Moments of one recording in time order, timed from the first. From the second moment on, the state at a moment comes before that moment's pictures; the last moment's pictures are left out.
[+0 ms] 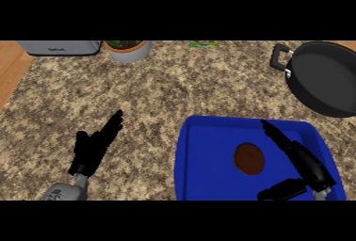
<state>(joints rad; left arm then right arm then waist) -0.08 0.23 -0.21 -1.34 0.12 -0.03 0.09 0.04 -0.36 0.15 -1.50 0.05 0.23 -0.02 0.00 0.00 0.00</state>
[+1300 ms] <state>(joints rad) -0.08 0.20 -0.15 -1.38 0.07 -0.09 0.14 -0.11 -0.21 0.08 -0.99 0.11 0.26 -0.50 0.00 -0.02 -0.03</state>
